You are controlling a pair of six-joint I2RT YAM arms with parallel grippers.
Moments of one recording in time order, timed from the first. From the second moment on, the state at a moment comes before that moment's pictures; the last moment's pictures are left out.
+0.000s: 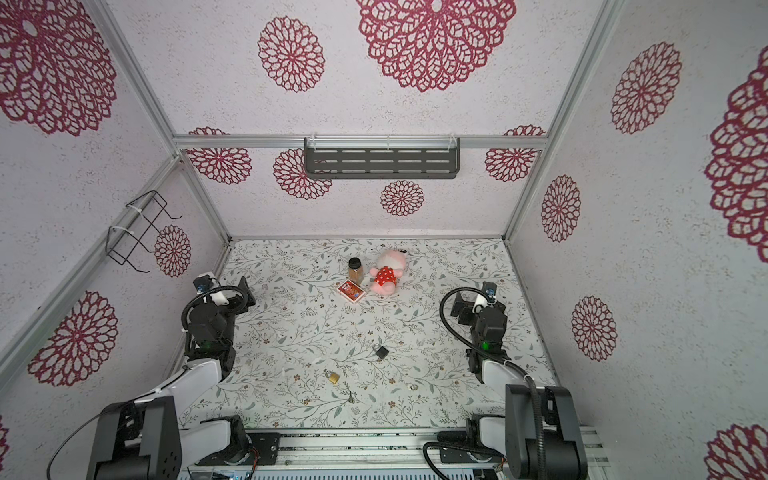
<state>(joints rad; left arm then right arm) 0.12 1.16 0.42 0.69 -0.16 -0.15 -0.01 1.20 0.37 0.56 0.10 0.16</state>
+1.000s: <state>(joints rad) -0.06 1.07 0.64 -0.03 0.11 -0.75 0.24 1.15 0.72 -0.44 0.05 0.42</state>
